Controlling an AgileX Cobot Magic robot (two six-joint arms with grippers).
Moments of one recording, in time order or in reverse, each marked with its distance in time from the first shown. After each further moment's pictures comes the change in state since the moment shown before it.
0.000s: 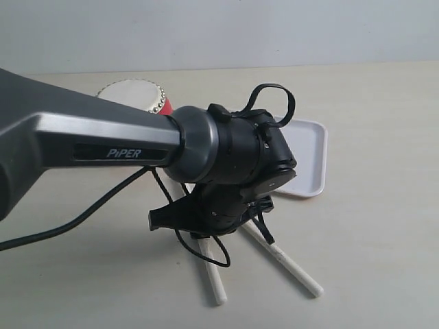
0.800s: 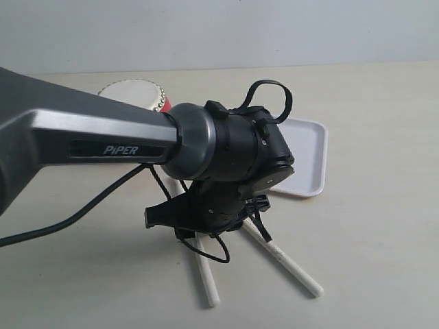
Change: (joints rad) left arm 0.002 0.000 0.000 -0.004 0.017 0.013; right arm 0.000 0.000 0.000 0.000 0.000 0.000
